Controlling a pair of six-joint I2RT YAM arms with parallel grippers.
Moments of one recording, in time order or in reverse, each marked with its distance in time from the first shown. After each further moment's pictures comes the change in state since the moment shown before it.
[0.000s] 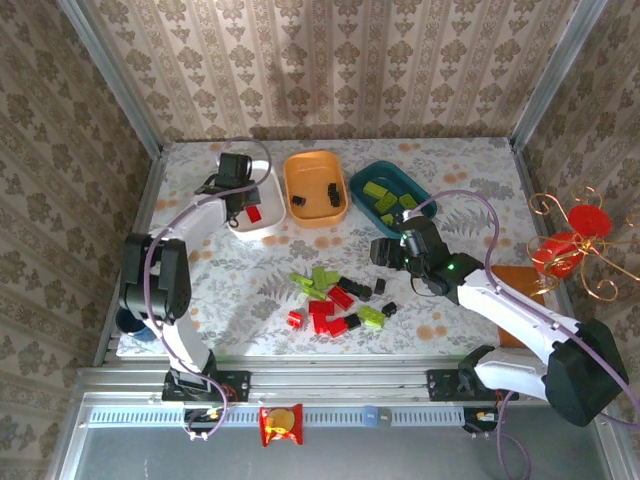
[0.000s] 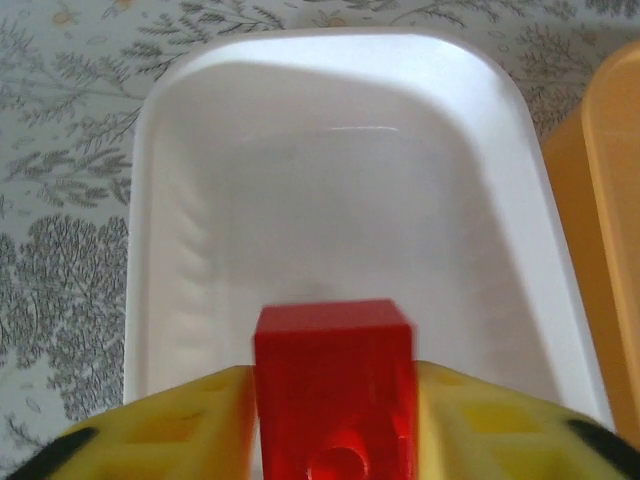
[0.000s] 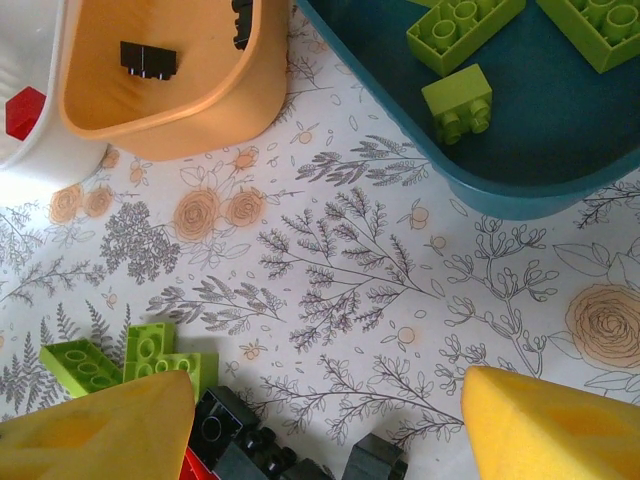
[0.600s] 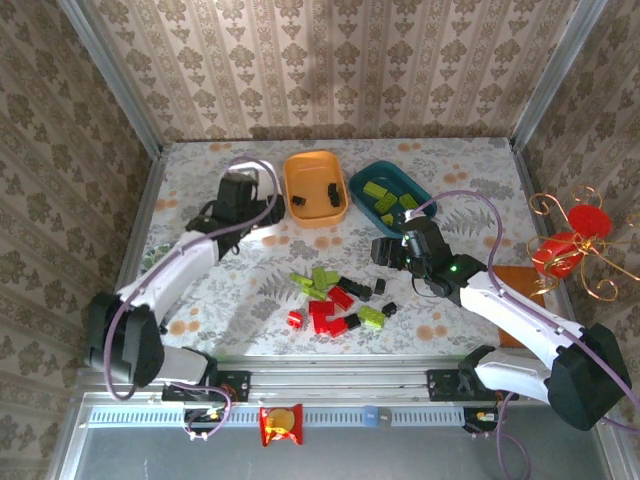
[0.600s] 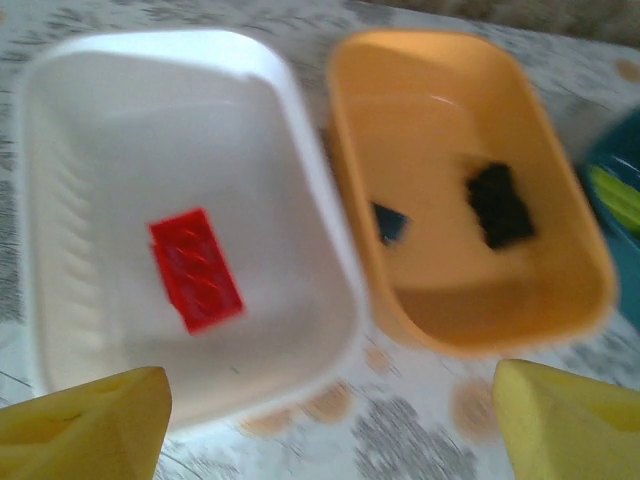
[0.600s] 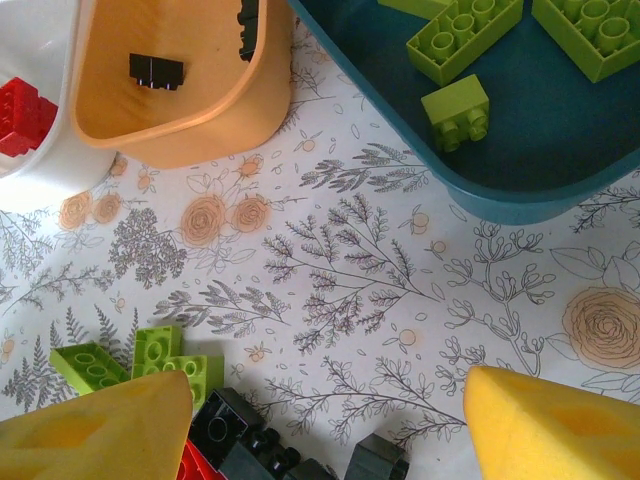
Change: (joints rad) left arm -0.192 -0.435 -0.302 0.023 0.105 -0.040; right arm 0.000 -0.019 -0.002 -0.002 0.004 0.003
